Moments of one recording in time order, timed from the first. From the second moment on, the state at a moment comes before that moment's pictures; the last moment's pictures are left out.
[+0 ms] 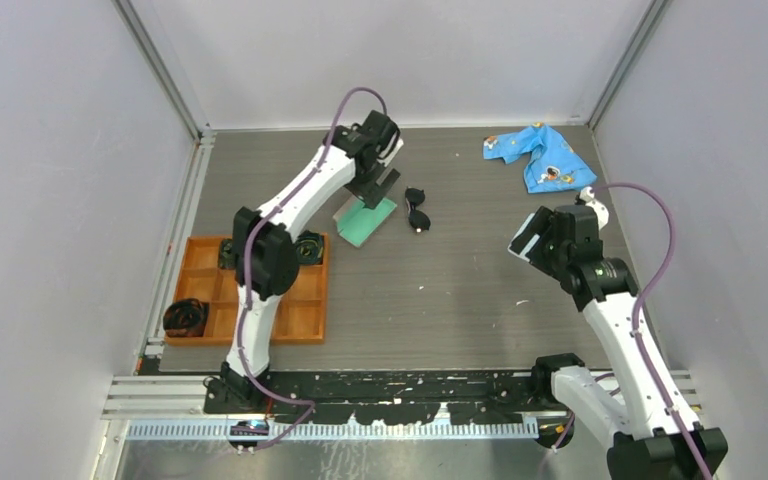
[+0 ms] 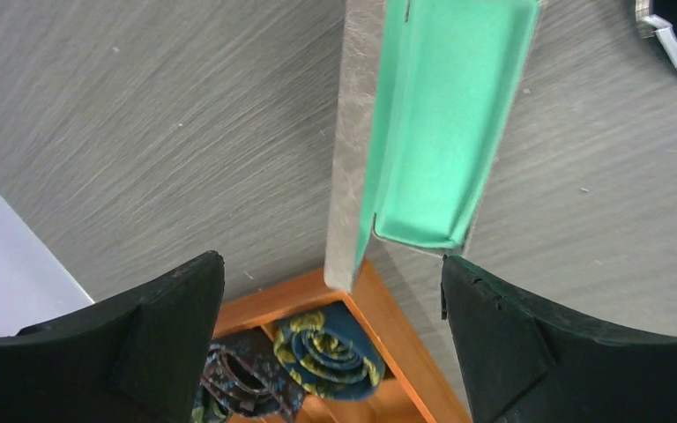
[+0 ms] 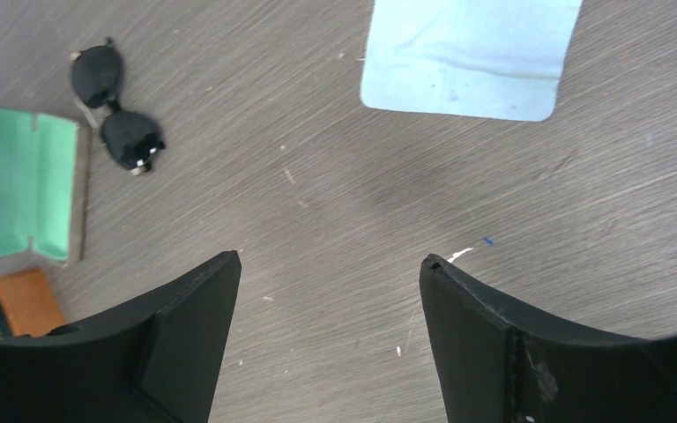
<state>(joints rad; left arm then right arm) -0.58 2.19 2.12 -1.09 -0.31 0.15 0.12 0.84 0.83 -0.74 0.15 0.66</state>
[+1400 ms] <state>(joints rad) -1.00 1.20 1.09 -0.65 -0.23 -0.59 0.14 1.75 1.03 -0.42 0.32 0.63</state>
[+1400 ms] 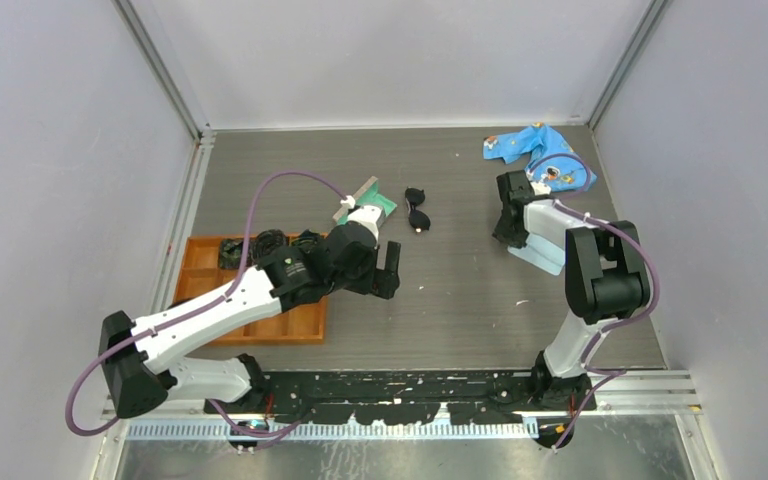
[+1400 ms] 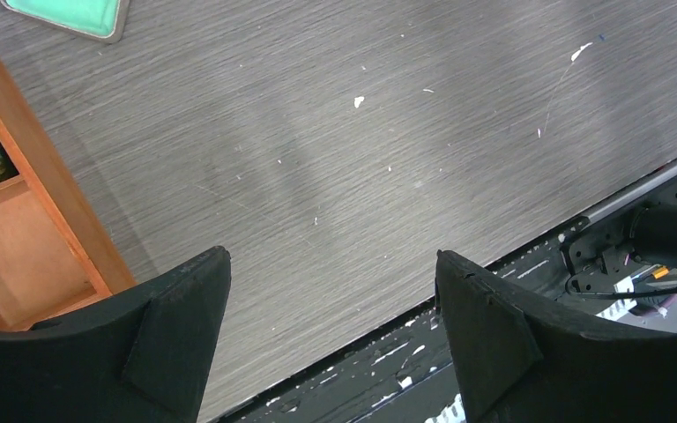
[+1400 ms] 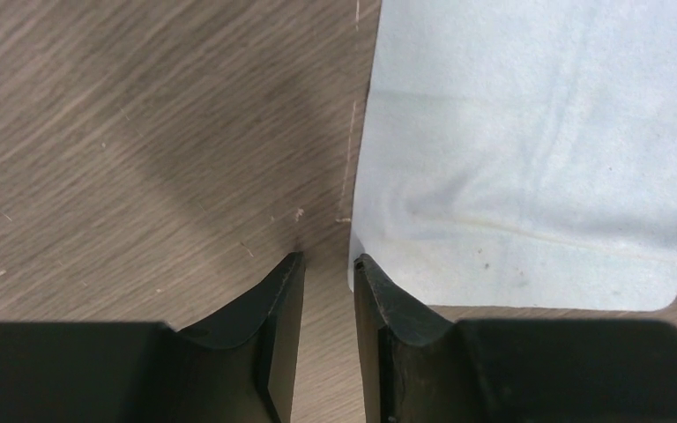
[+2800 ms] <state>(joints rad) -1.00 1.31 1.11 -0.62 -0.21 -0.60 0.13 1.64 0.94 -0.38 0.31 0.58</state>
